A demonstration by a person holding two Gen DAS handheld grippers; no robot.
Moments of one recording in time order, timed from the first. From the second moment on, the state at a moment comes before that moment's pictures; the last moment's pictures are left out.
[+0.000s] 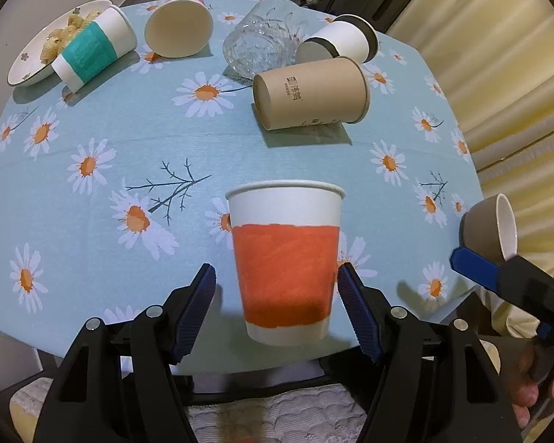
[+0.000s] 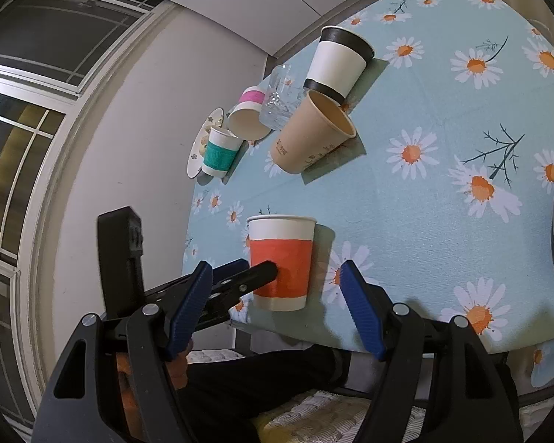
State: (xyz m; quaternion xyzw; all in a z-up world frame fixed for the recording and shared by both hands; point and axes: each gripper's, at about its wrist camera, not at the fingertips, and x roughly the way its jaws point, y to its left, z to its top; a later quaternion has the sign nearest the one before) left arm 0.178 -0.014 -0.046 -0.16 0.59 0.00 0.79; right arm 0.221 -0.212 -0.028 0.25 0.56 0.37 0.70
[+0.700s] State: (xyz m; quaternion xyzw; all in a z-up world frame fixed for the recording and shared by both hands) left arm 0.104 0.031 -0.021 -0.20 0.56 -0.01 0.80; right arm 0.213 -0.140 -0.054 0.16 0.60 0.34 0.71
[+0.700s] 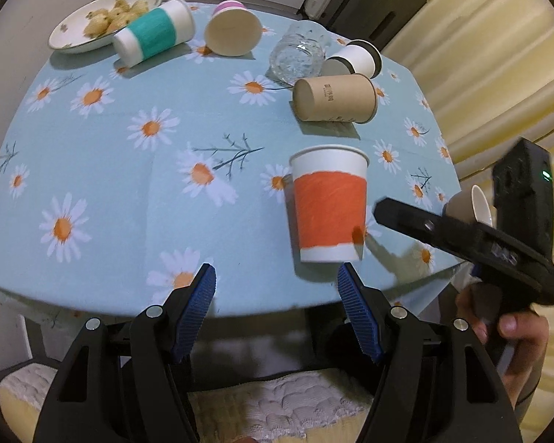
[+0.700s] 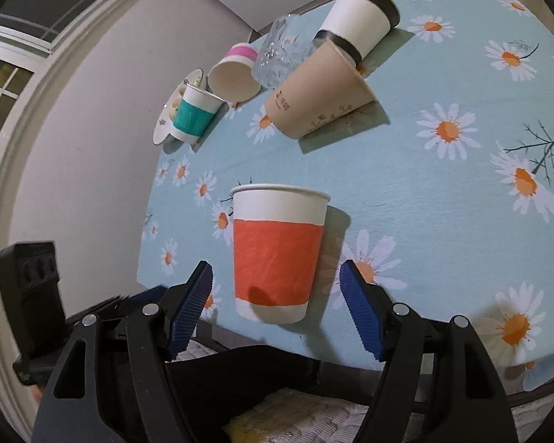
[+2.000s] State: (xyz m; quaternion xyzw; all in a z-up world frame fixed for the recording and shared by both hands) left arm 0.065 0.064 -0.033 -0.22 0.53 0.00 0.82; right arm 0.228 -0.114 -0.056 0.12 0.60 0.33 0.72
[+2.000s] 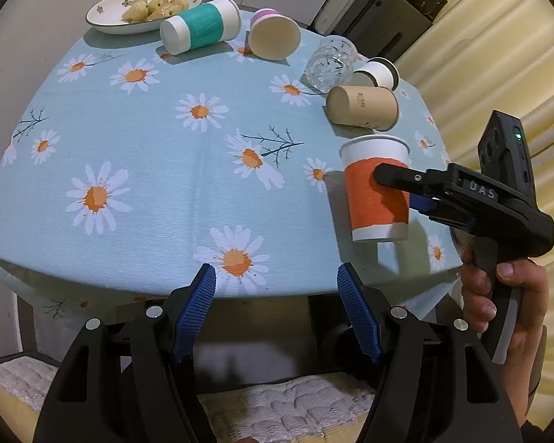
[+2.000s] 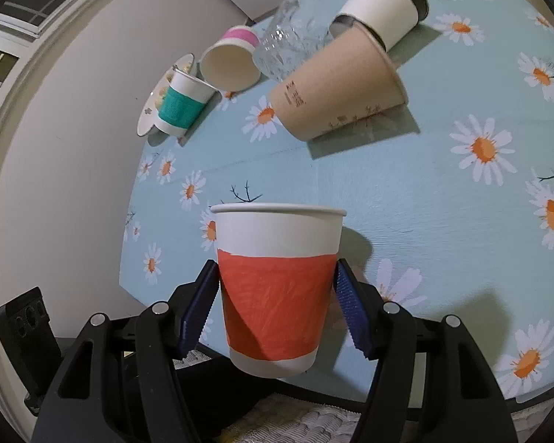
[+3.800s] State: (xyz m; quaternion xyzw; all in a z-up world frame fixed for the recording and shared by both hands) left arm 0.043 0.080 -0.027 -0.23 0.41 0.03 0.88; right arm 0.107 -0.090 -0.087 -0.03 0.17 0.21 0.96
